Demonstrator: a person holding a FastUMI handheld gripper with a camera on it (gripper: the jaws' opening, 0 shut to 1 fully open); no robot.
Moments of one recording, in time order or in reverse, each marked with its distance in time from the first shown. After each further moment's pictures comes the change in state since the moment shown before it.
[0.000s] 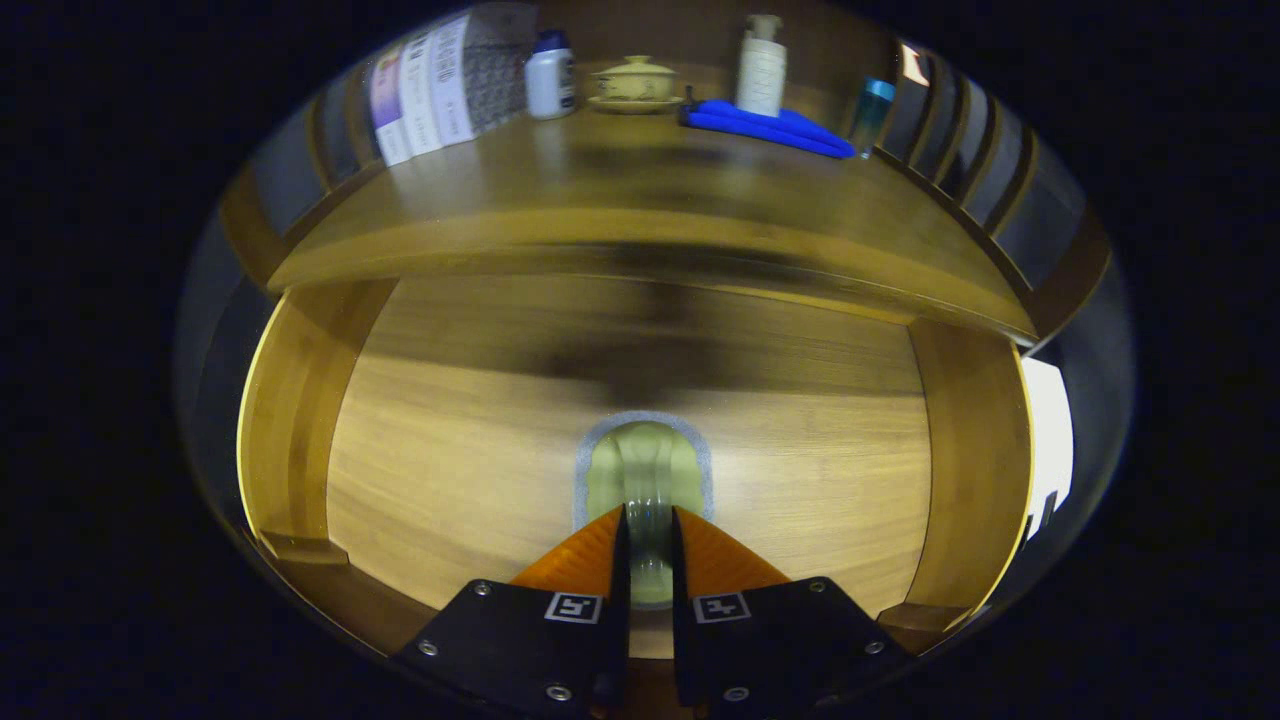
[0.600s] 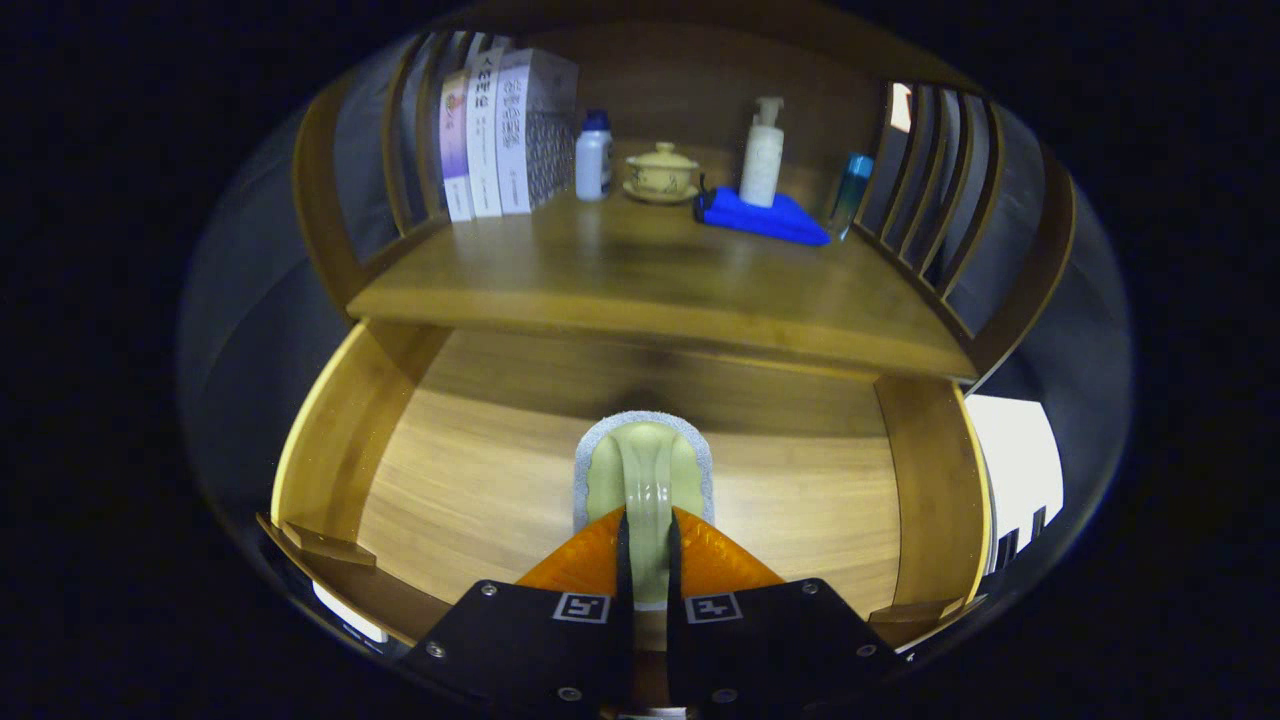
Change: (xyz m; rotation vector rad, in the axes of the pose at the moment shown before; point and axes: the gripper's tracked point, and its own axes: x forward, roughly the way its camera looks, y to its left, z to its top) arm -0.072 0.019 0.029 -0.004 -0.279 -0.016
